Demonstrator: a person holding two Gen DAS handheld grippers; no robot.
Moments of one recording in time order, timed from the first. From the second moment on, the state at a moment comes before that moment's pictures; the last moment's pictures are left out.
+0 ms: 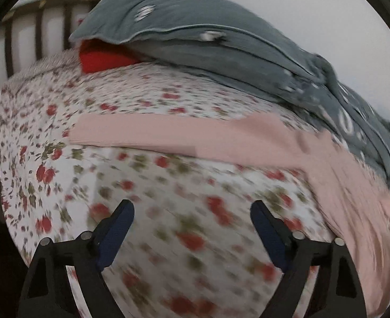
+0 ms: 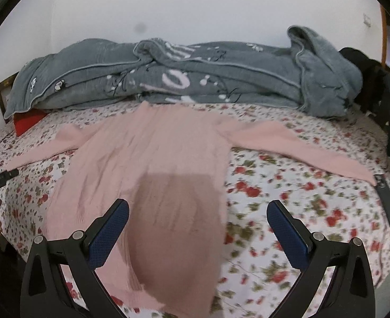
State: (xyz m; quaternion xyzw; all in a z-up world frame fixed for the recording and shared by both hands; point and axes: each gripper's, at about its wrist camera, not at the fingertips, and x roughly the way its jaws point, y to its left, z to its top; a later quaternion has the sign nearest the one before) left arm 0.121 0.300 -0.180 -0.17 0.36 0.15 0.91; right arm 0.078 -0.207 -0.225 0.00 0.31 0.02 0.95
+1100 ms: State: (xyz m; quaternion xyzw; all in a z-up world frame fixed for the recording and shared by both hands) left arm 0.224 0.287 -0.066 -0.14 0.25 0.21 0.93; right arm 0.180 -0.238 -0.227 0.02 0.27 0.09 0.96
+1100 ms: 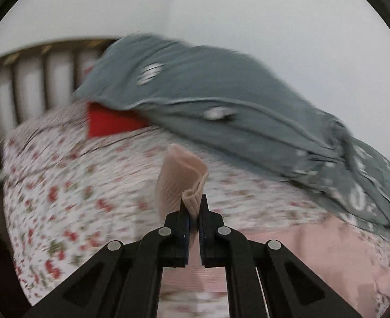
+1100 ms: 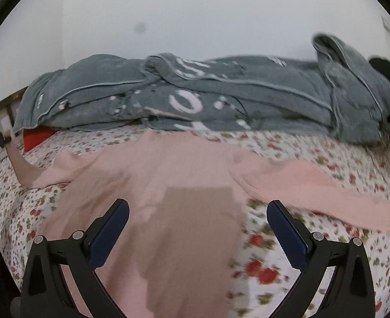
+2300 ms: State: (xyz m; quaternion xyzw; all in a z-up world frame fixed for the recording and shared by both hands) left arm 0.308 -0.070 -0.146 -0.03 0.38 -0.11 0.92; right arm 0.193 -0.346 -0.255 0.13 0.28 0.05 0.95
